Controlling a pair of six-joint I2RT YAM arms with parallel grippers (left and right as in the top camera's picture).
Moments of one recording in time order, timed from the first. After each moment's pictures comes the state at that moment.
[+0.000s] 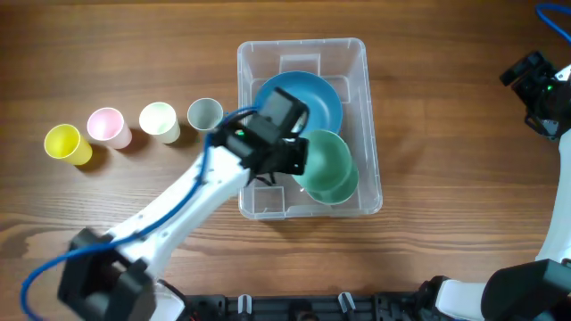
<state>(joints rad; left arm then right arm) -0.67 1.61 1.23 -0.75 0.11 -0.42 -0.42 1.52 1.48 -0.88 -0.06 0.47</state>
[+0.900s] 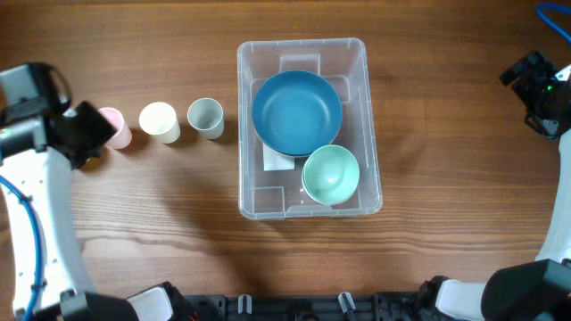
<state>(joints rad) 0.36 1.42 1.35 -1.06 0.02 -0.42 -0.42 1.52 1.48 -0.88 -0.06 0.47</state>
